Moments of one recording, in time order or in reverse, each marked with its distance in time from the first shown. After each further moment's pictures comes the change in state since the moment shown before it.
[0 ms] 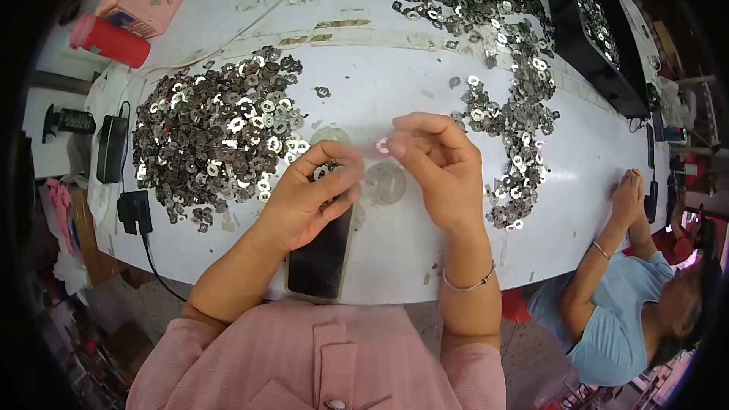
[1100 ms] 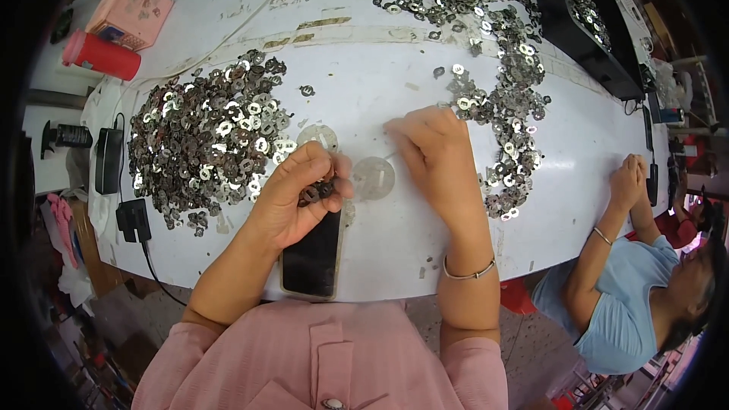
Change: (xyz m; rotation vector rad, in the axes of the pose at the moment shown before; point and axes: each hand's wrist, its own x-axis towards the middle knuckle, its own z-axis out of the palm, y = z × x) left_hand 0.002 0.000 -0.008 -0.120 -0.092 -0.014; right_hand 0.006 -0.007 -0.022 -1.255 -0.055 -0.405
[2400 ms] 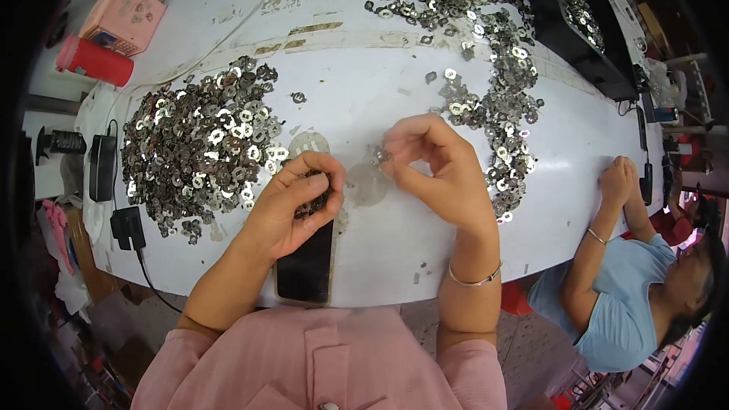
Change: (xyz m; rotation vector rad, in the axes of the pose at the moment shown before) left_hand -0.003 0.000 0.000 -0.021 -0.011 -0.064; right_hand -0.004 -0.004 -0.014 0.880 -0.094 0.292
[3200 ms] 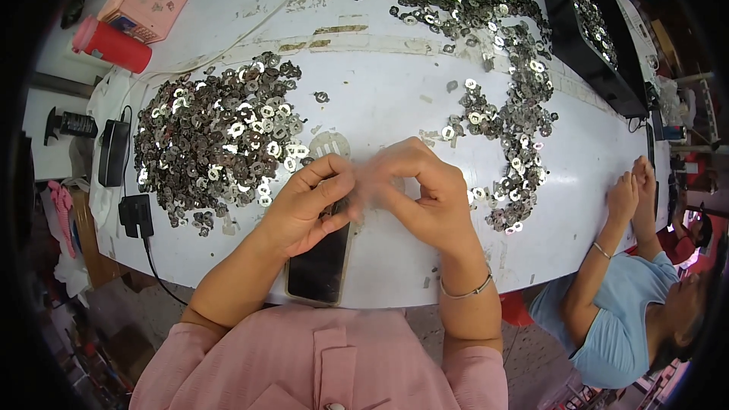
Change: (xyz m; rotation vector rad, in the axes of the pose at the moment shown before) left_hand -0.001 0.000 0.005 0.133 -0.018 0.001; right_hand -0.003 0.005 0.029 -0.080 -0.101 -0.399
